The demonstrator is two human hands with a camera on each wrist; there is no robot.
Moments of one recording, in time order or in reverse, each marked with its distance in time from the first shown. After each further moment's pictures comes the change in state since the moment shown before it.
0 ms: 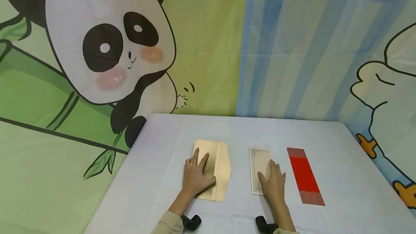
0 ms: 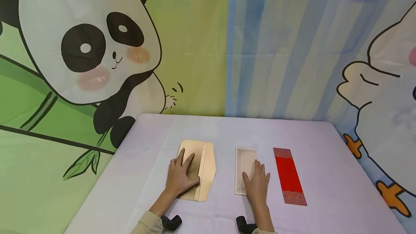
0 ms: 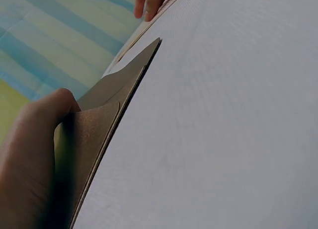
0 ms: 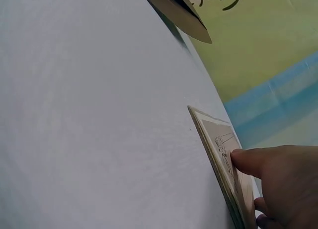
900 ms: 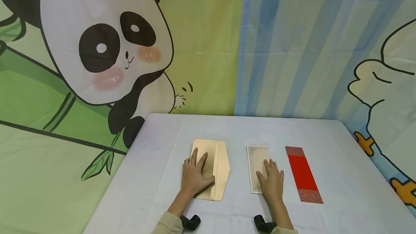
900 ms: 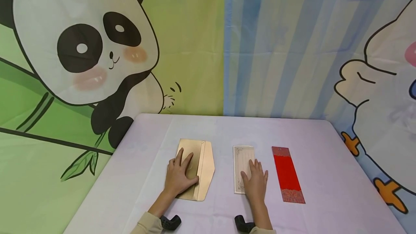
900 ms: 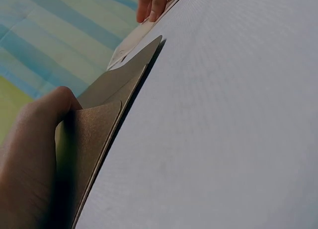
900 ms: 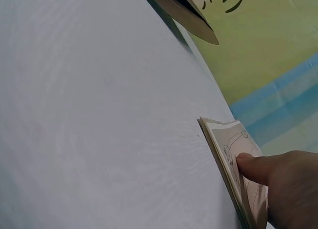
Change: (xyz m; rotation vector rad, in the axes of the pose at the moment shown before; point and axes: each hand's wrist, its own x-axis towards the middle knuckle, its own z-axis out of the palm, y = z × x) left_hand 0.001 0.001 -0.003 -0.007 -0.011 0.001; right_hand 0.000 0.003 0.007 0.019 0.100 -0.069
